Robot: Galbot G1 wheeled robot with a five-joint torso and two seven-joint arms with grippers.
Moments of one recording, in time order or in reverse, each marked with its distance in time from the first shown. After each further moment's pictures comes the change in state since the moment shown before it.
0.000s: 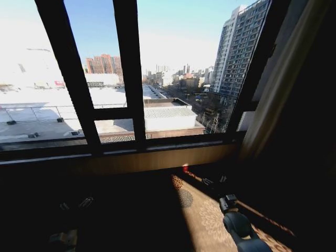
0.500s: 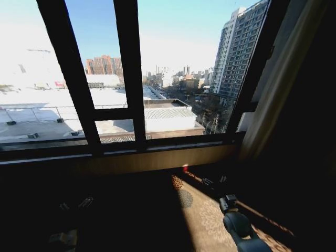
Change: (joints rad) left arm 0.000 0.000 0.000 0.000 0.000 0.000 0.000; right arm 0.000 0.000 0.000 0.000 0.000 0.000 0.000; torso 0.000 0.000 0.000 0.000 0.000
